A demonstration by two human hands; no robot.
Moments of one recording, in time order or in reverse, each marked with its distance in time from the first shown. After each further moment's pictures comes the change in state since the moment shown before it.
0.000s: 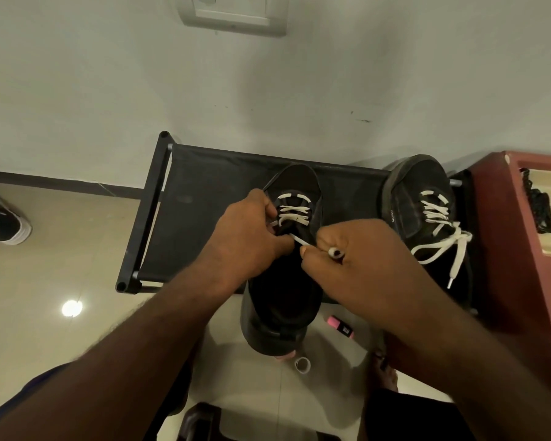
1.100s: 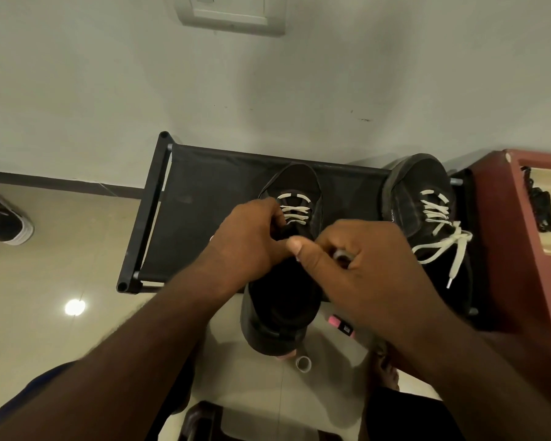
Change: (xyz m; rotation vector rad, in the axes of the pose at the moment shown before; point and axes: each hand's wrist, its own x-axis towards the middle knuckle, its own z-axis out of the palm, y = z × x) left_hand 0.002 0.001 0.001 0.140 -0.058 0.084; right_hand -0.010 0.000 0.005 0.130 0.229 -0.149
